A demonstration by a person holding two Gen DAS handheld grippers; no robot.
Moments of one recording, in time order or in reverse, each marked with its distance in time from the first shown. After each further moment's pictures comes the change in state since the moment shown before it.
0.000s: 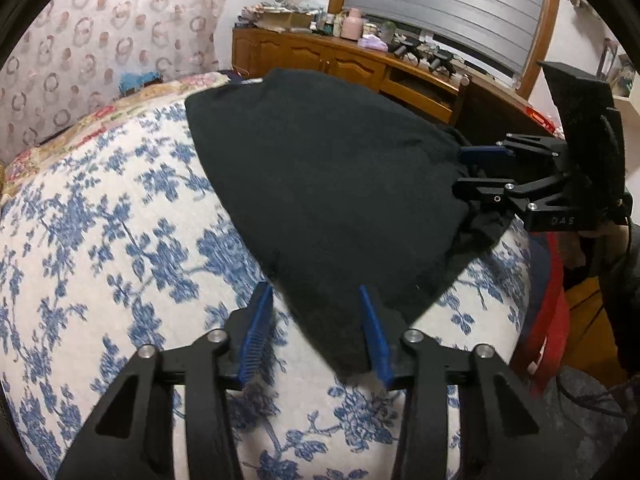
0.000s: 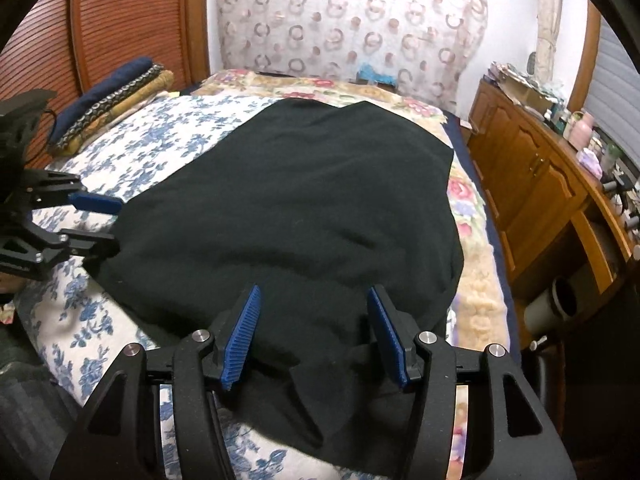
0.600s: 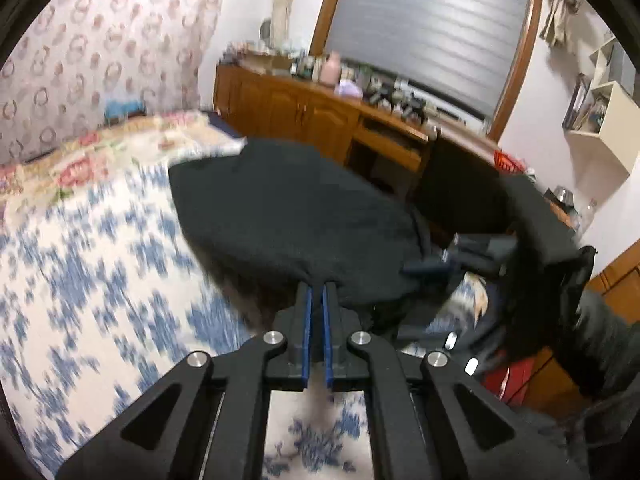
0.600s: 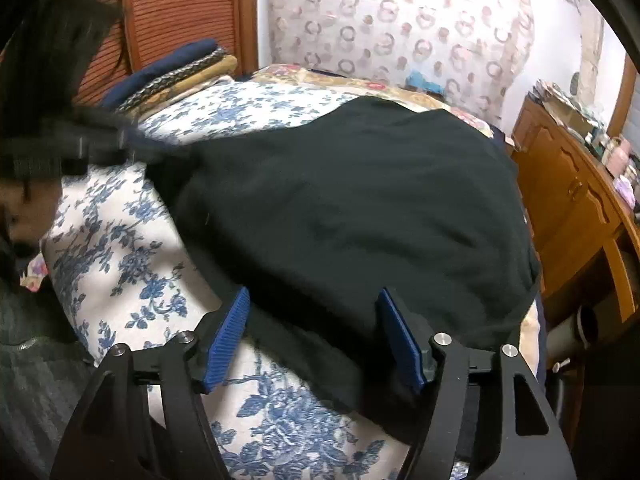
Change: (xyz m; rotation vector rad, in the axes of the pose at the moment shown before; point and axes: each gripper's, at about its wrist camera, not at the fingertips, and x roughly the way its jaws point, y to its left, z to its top) left arm -0.056 -0.012 0.043 -0.010 -0.188 -0.101; right arm 0.001 0.048 -0.013 -0.112 -0.003 0.114
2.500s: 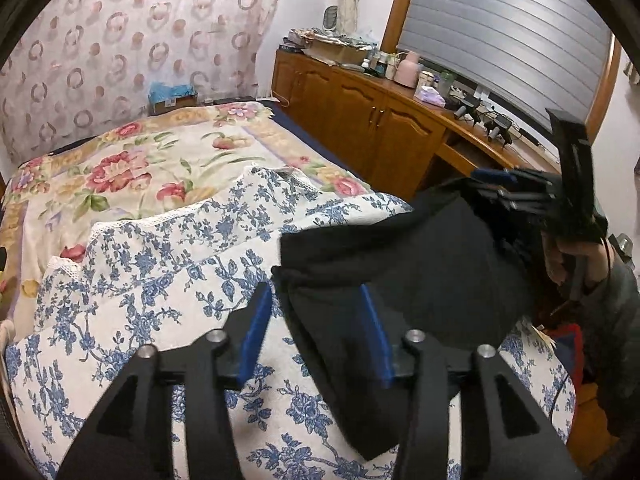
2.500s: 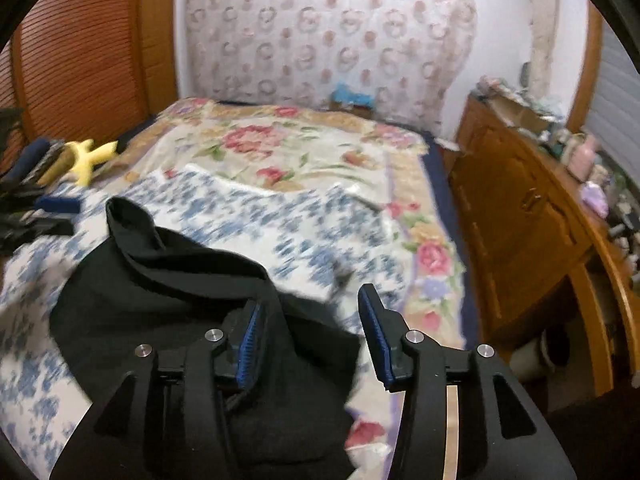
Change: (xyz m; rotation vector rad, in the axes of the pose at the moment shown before) left arm 0.129 0.156 0.125 -0.106 0.073 0.162; right arm 0.084 -0.245 0.160 0.163 -0.065 -0.220
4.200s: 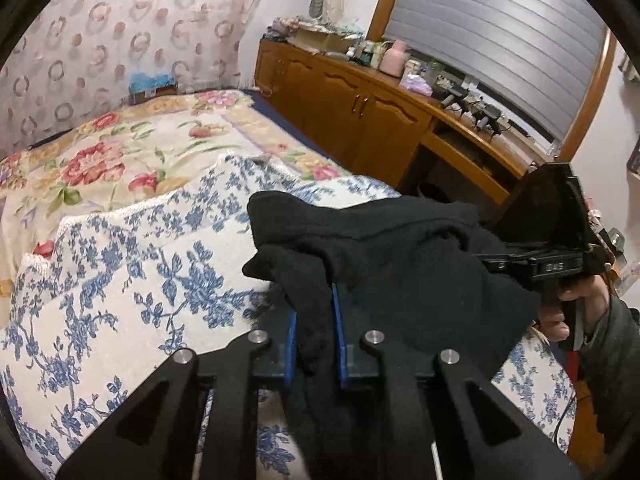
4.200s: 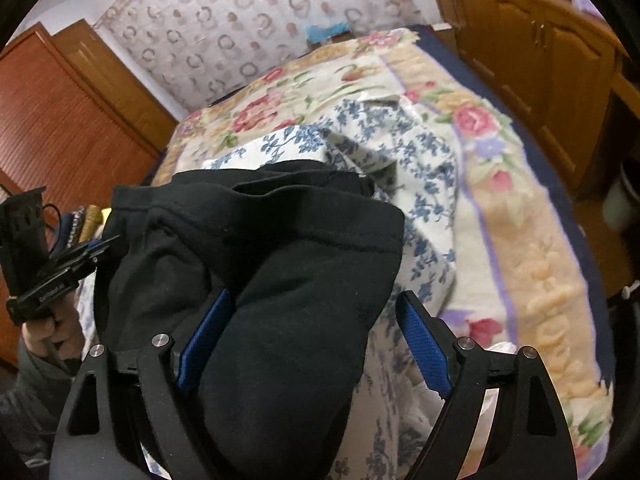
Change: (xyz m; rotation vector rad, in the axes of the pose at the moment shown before) left arm 0.038 -0.019 0.000 0.010 0.018 -0.064; right arm 0.031 -0.039 -0.082 0.449 0.201 0.363
